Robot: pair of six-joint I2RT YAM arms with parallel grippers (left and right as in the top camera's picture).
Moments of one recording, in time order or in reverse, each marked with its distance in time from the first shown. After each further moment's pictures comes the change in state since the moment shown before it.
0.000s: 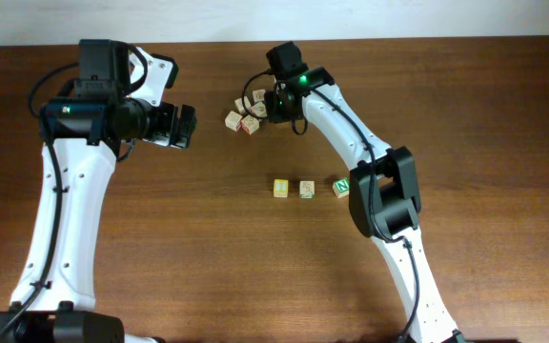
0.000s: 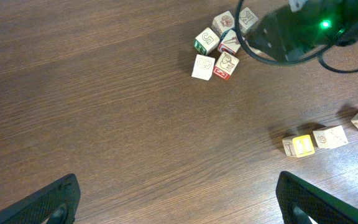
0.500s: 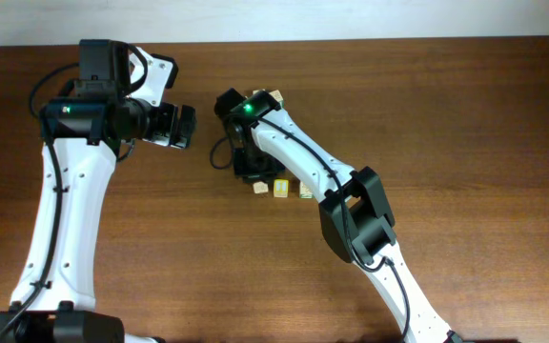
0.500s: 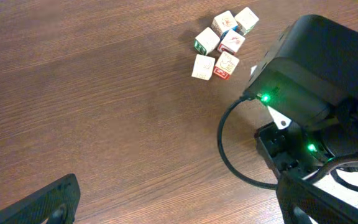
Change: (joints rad) left arm 0.000 0.000 0.000 0.000 0.000 0.000; right arm 0.235 -0.046 -0.009 -0.489 -0.046 0.299
